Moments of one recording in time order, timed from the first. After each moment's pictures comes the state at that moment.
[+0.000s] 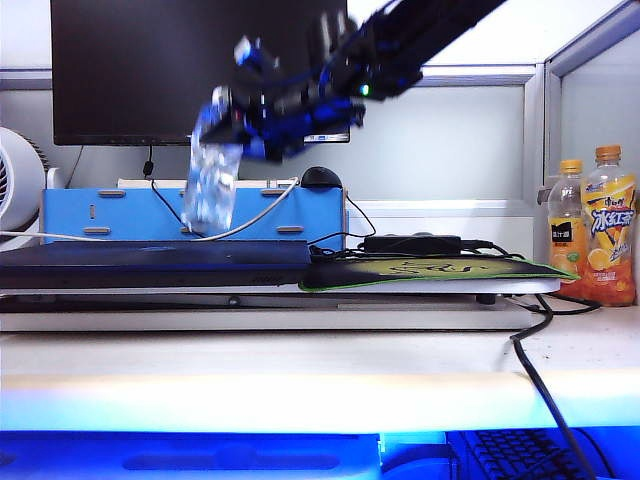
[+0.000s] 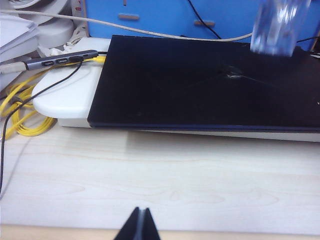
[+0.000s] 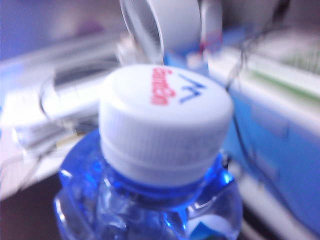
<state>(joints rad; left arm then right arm) 0.03 0.00 0.01 -0.15 0.06 -0.04 0.52 2.47 2.33 -0.06 -0.64 0.04</state>
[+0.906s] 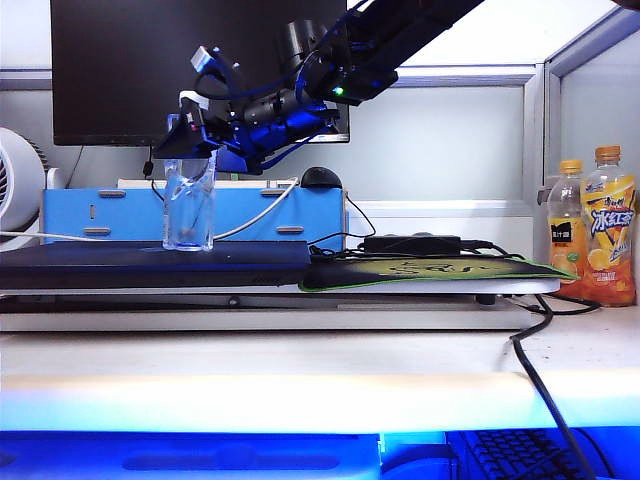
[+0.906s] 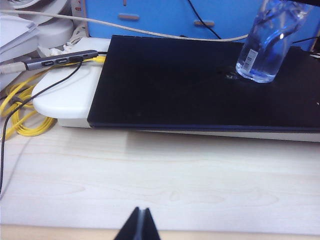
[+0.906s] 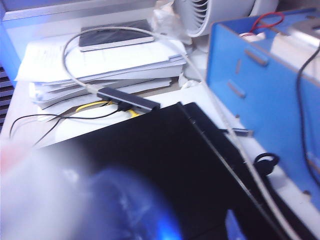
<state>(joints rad) 0.03 0.00 0.01 -0.15 0.06 -0.04 0.58 2.48 2.33 -0.14 -0.65 -0.17</state>
